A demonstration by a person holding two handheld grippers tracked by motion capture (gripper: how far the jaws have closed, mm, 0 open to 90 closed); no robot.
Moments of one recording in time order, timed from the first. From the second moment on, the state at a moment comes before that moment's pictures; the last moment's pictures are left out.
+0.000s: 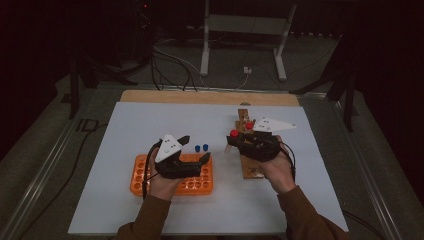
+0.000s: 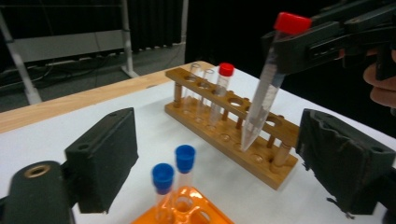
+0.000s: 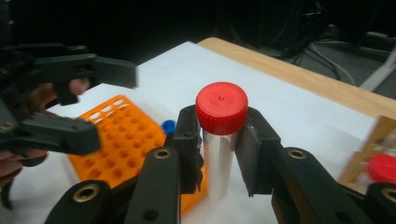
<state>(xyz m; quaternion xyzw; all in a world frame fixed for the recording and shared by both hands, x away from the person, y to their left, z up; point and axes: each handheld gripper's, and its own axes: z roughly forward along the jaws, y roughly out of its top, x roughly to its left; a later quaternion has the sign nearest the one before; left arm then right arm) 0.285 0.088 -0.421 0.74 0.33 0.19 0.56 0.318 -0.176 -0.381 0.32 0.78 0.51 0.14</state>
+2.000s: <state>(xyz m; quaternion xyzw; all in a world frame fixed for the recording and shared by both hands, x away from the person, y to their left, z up) 0.289 0.098 -0.432 0.75 0.32 0.18 0.55 0.307 -0.177 -0.401 0.32 0.79 0.52 0.13</state>
